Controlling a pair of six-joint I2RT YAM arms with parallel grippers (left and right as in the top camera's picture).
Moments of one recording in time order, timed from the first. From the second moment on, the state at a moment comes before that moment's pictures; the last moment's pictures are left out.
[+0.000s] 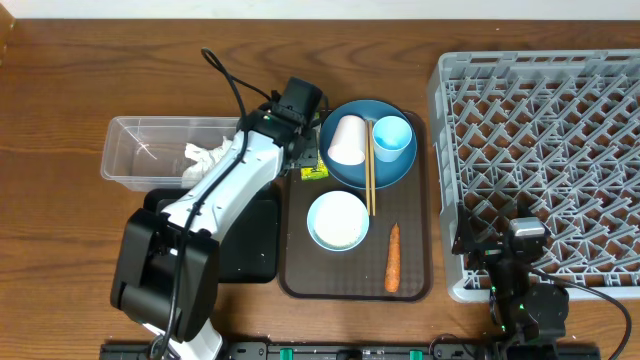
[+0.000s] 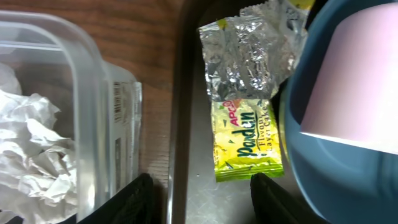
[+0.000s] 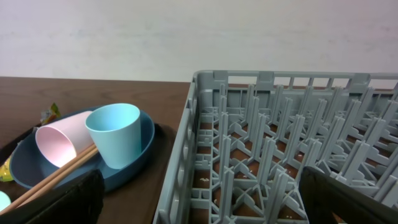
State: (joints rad) left arm -0.43 1.80 1.32 -0.74 -0.12 -0.46; right arm 0.06 0.01 0.01 -0.07 -0.05 0.03
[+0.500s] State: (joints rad) left arm -0.44 1.78 1.32 -0.74 -0.11 -0.45; right arm 0.06 0.01 0.01 -0.07 -0.05 0.03
